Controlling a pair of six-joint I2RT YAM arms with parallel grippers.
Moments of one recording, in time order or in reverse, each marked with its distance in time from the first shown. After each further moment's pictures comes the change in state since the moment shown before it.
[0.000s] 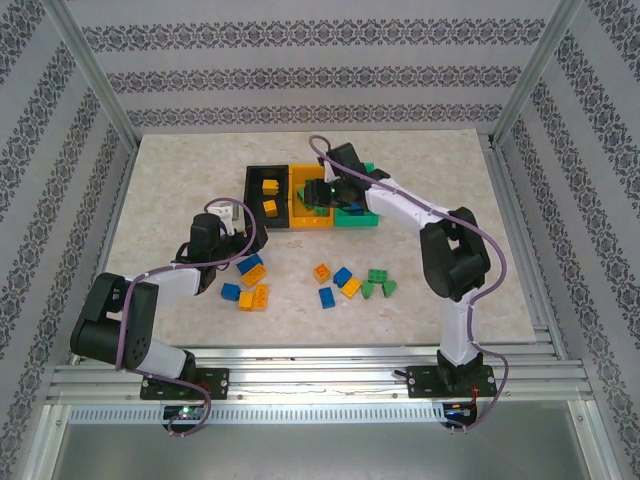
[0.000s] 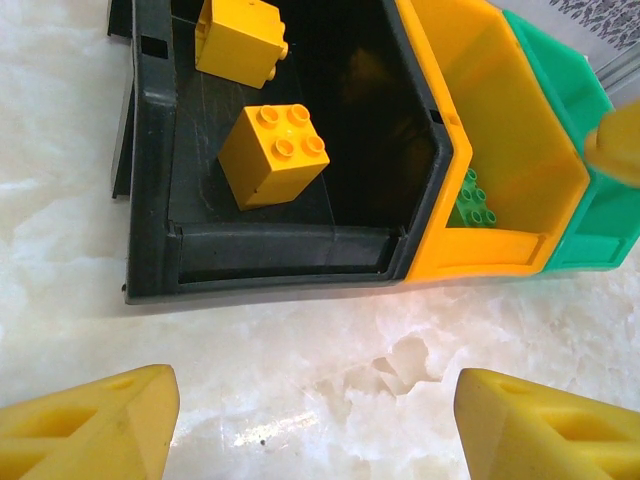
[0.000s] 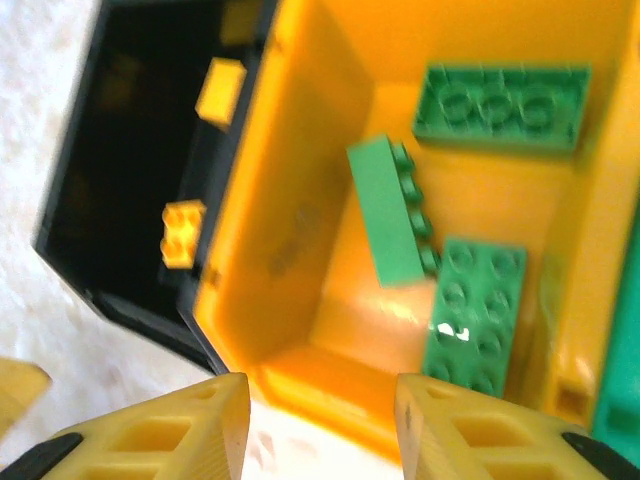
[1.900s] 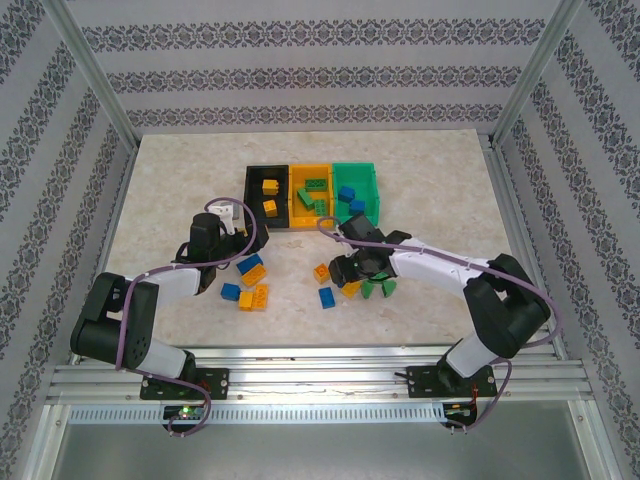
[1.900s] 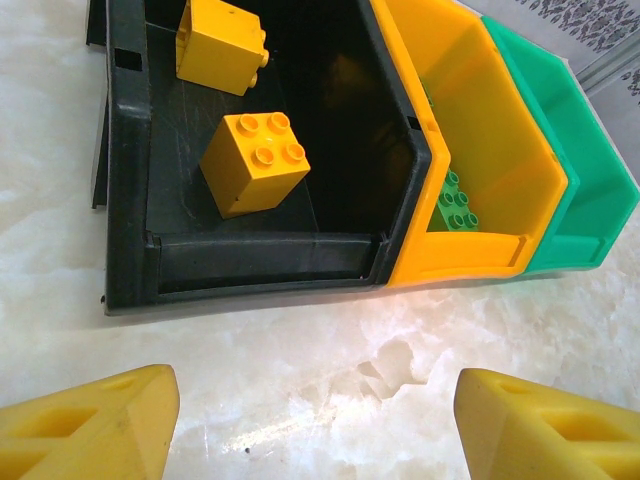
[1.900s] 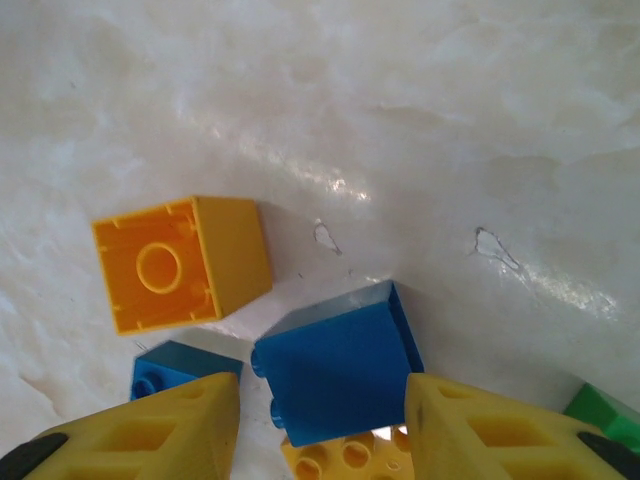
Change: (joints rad) left arm 0.000 0.002 0.000 0.022 0.022 -0.001; right arm 0.166 -0.424 -0.616 -0.098 0.135 -0.130
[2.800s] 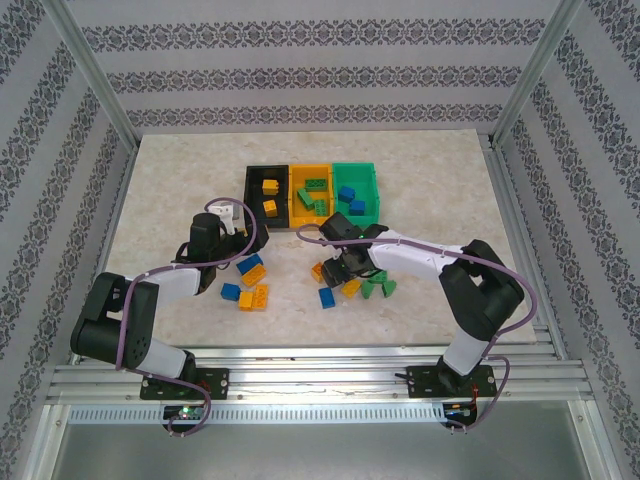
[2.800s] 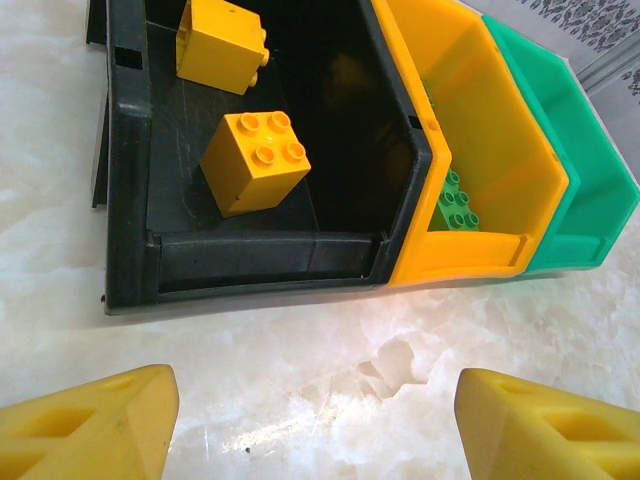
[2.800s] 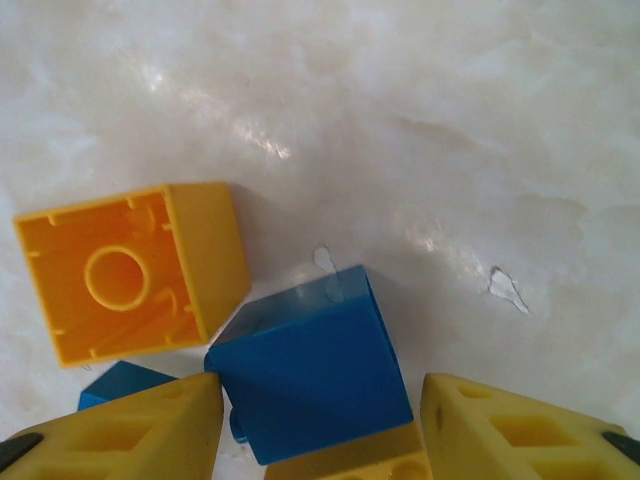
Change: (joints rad) left arm 0.000 0.002 0.000 0.000 0.000 0.000; right arm 0.064 0.137 0.138 -0.119 0.116 -0.092
